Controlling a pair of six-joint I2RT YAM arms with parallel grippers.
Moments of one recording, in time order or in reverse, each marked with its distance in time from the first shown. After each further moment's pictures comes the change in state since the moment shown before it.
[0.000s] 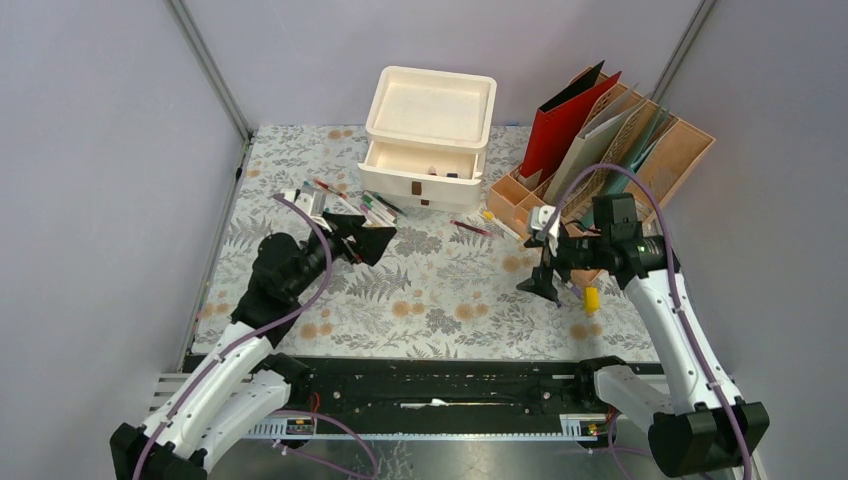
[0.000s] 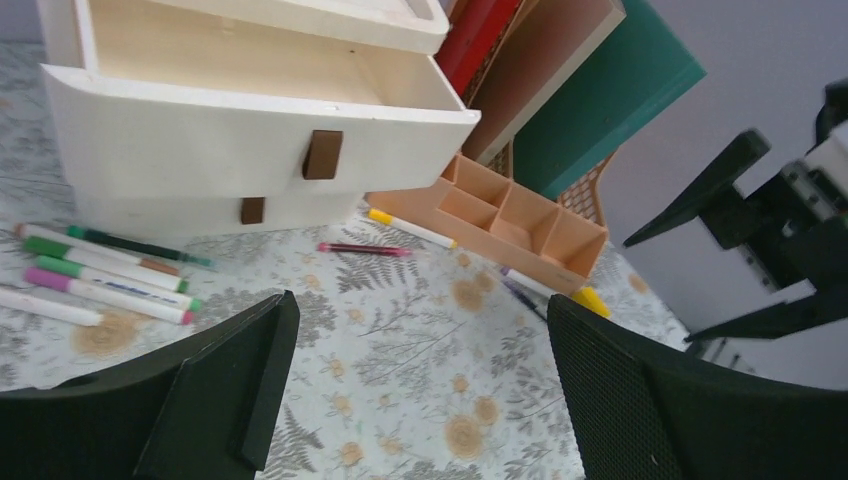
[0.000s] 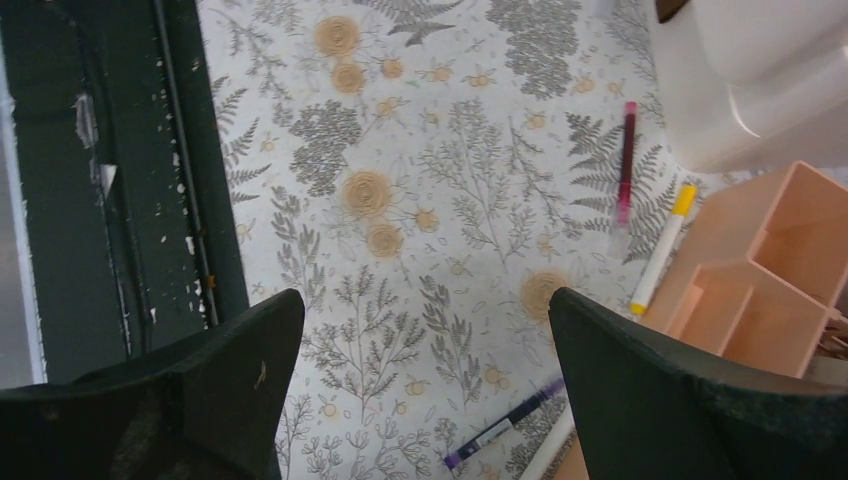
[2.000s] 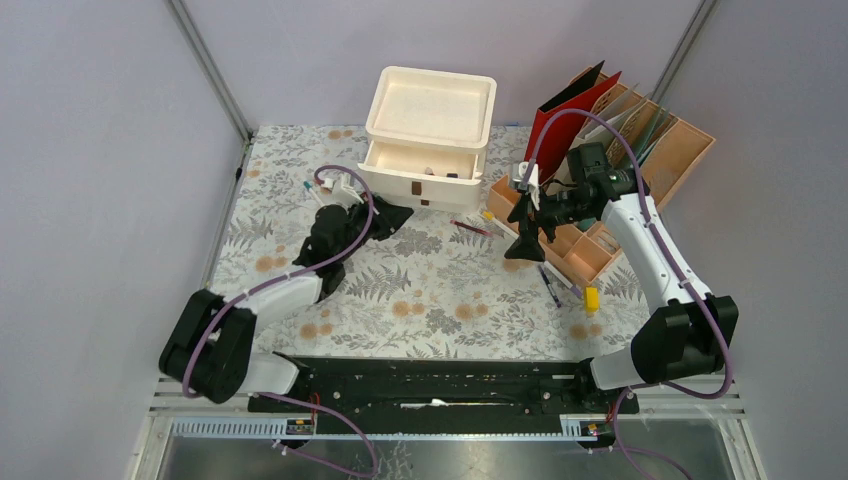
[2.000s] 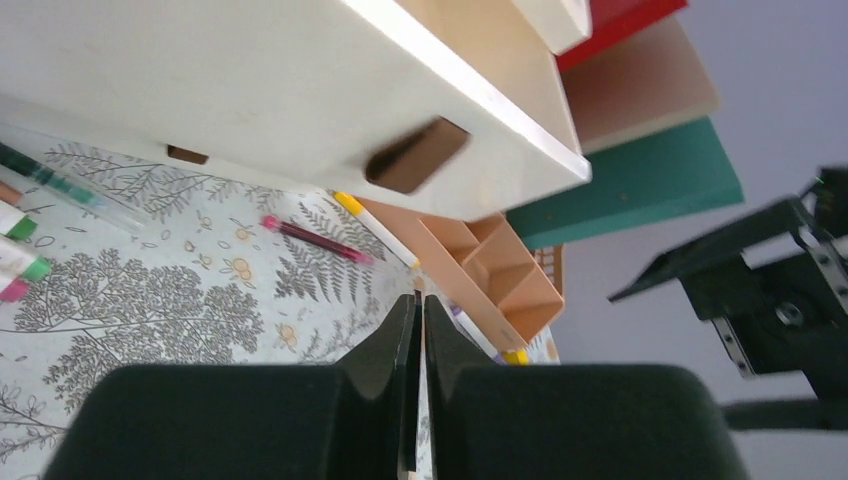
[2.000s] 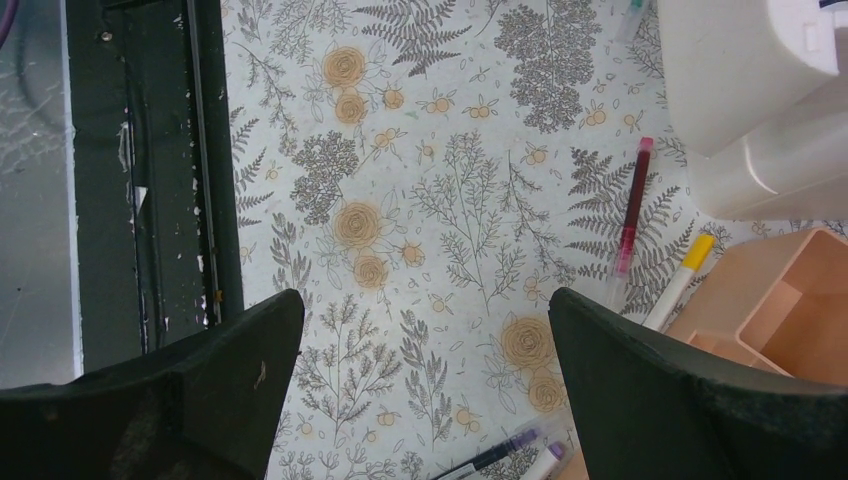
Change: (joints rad) left arm 0.009 0.603 -0.032 0.534 0.016 -0.461; right arm 0.025 0.417 0.328 -0.165 -0.079 -0.106
